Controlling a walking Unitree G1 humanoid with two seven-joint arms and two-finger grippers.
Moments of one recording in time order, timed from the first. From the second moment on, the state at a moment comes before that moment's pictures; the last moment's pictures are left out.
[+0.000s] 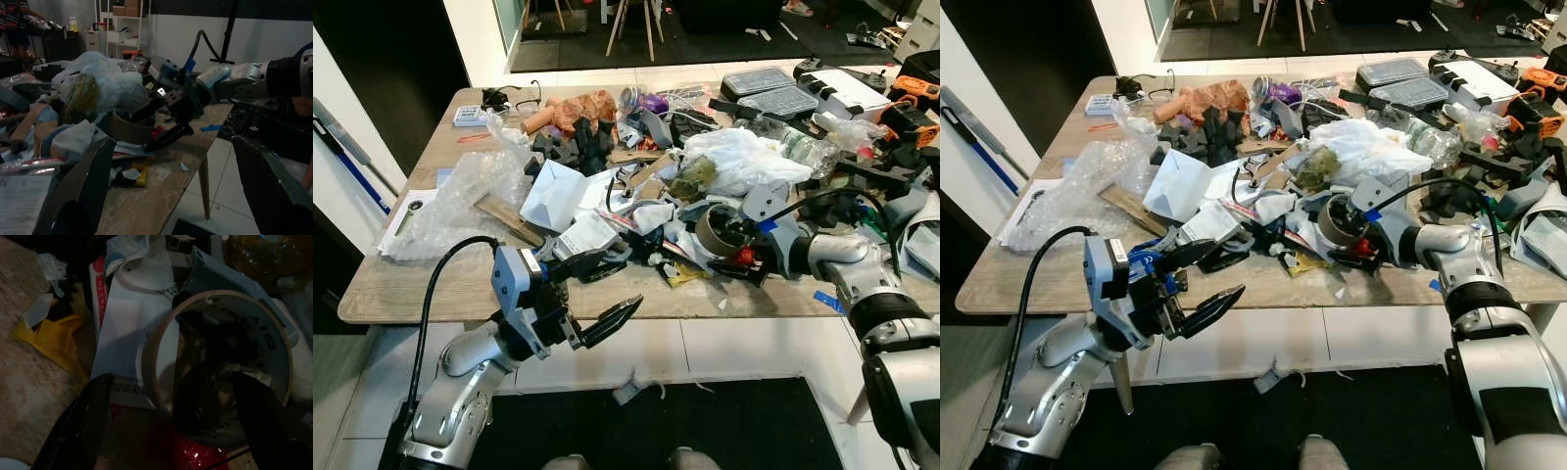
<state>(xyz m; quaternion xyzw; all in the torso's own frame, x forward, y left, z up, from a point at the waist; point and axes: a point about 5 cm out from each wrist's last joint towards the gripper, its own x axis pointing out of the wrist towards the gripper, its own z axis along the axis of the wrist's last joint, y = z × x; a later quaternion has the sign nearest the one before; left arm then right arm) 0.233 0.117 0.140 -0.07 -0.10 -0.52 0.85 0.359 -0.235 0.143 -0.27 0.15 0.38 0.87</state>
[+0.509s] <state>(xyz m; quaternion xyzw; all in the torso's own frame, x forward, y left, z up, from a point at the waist) 0.231 0.117 0.141 -0.07 -0.09 -0.52 0.84 0.366 -0.229 0.149 -0.32 0.14 0.37 0.86</state>
